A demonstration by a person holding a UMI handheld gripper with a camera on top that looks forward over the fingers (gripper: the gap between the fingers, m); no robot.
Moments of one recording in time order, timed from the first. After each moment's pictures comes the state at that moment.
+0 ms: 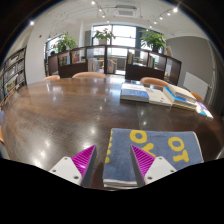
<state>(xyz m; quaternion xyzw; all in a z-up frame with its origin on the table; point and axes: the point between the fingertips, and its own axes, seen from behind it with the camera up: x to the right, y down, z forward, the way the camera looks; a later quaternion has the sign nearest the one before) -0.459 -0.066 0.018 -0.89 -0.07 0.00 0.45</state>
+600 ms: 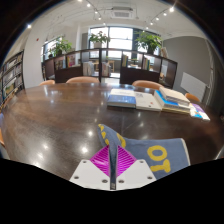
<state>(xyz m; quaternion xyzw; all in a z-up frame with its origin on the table) -0.401 -0.051 0.054 -0.89 -0.06 0.00 0.46</state>
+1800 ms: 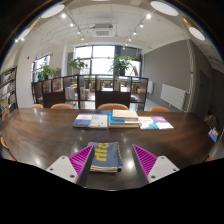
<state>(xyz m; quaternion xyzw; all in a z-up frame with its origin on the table) -0.144 -0.219 0.248 -0.84 0.01 -0.04 0.55</state>
